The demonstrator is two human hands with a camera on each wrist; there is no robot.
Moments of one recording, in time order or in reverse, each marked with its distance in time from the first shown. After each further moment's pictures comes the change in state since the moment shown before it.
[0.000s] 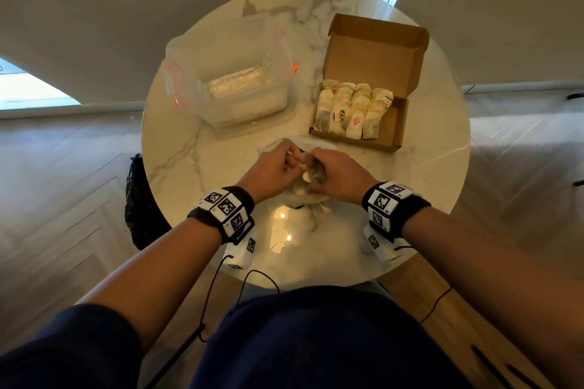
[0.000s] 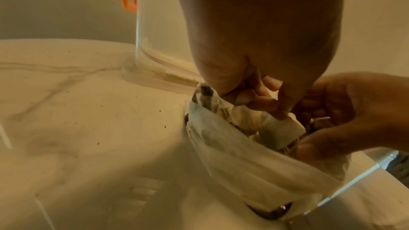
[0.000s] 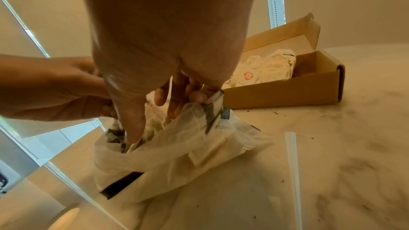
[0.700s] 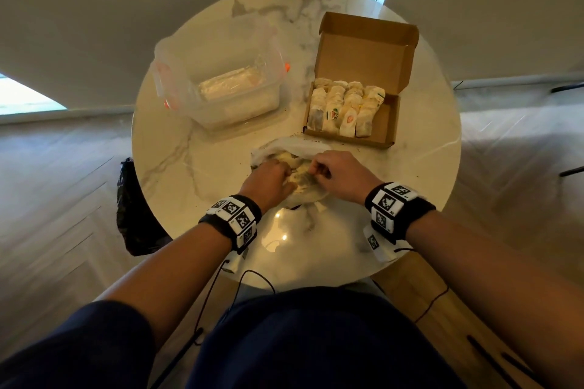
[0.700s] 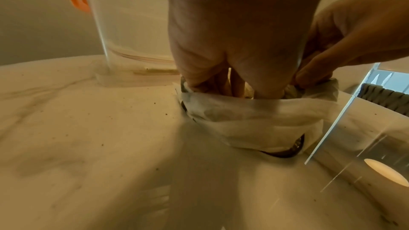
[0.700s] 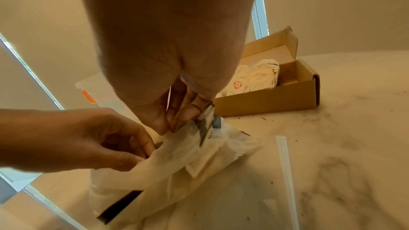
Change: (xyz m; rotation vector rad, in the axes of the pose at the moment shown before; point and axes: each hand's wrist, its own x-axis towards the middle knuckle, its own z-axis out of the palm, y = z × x) left_hand 0.005 -0.031 0.024 0.516 -0.061 0.004; right_hand -0.012 0.004 -0.007 0.069 0.048 0.013
